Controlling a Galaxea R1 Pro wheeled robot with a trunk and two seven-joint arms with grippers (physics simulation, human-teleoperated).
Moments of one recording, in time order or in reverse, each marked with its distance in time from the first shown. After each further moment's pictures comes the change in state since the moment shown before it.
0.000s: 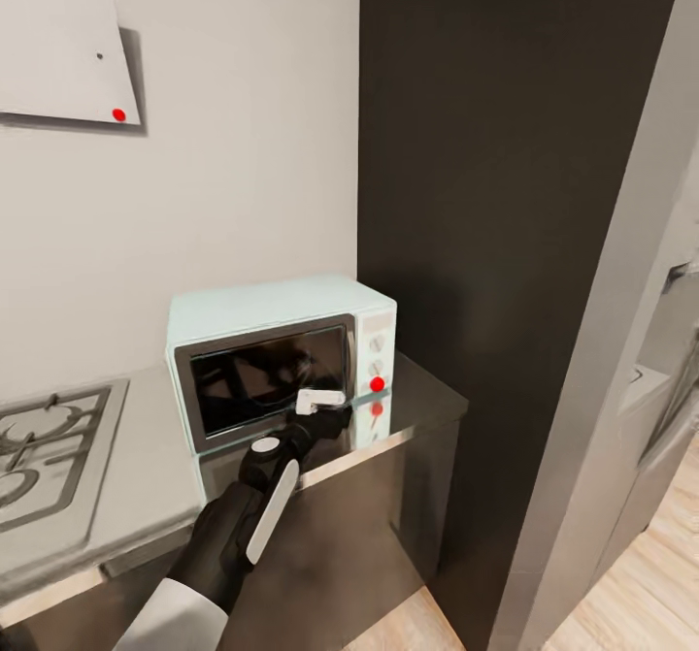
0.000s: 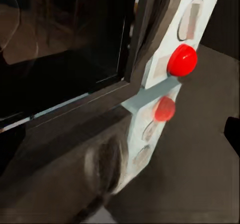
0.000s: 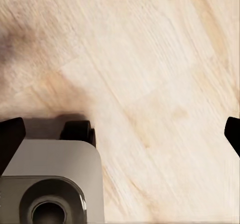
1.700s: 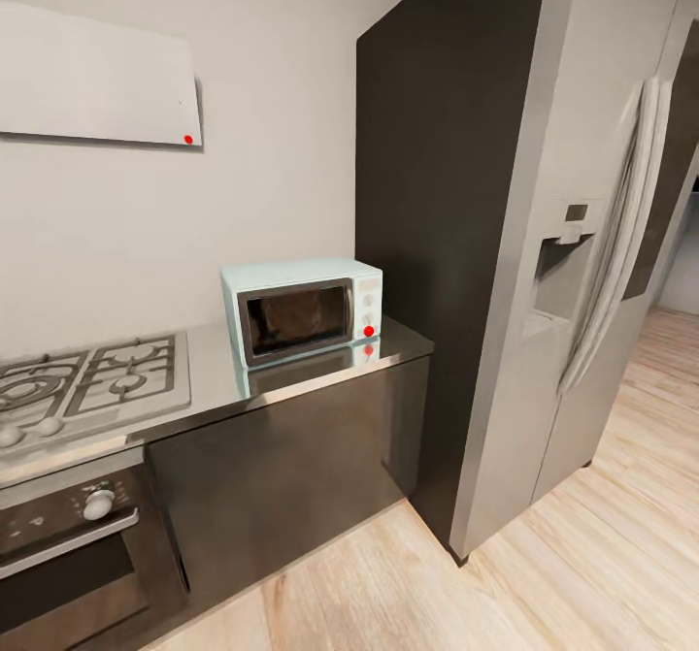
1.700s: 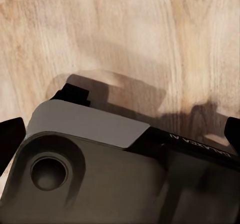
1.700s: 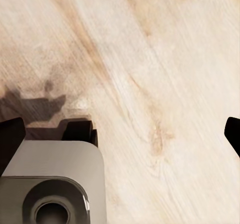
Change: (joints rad) left arm 0.345 0.112 -0.051 1.191 0.525 -0.463 -0.008; right arm 0.003 0.007 0.000 0.000 -0.001 -0.008 -0.003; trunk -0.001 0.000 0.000
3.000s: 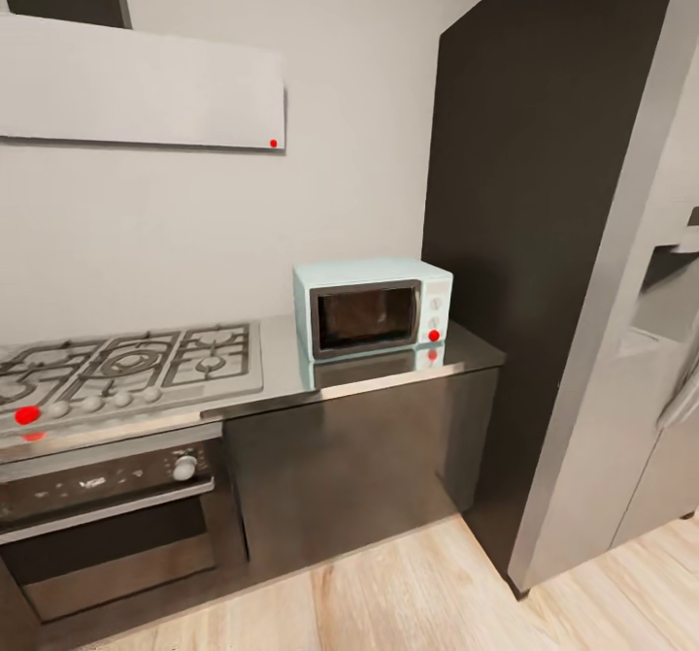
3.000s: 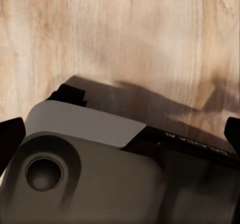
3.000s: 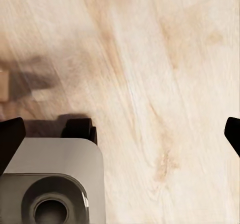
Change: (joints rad) left arm 0.002 -0.005 -0.005 -0.002 -0.005 -0.002 -0.008; right arm 0.000 -0.002 0.001 0.001 0.001 0.010 0.001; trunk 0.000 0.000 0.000
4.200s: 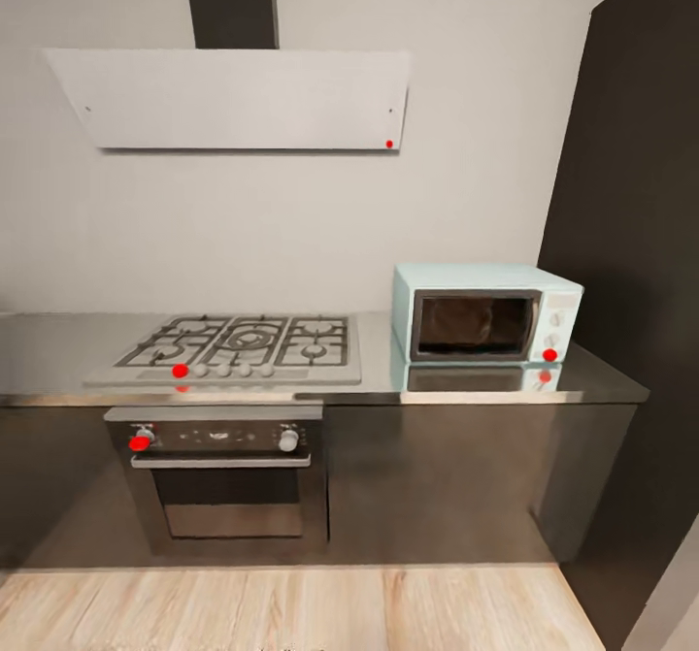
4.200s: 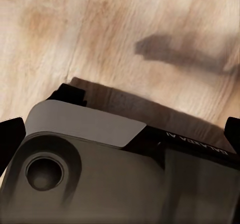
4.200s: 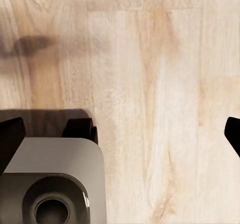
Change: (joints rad) left arm 0.000 0.001 0.000 0.000 0.000 0.001 0.000; right arm 0.000 0.001 0.000 0.000 0.000 -0.001 0.000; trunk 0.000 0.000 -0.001
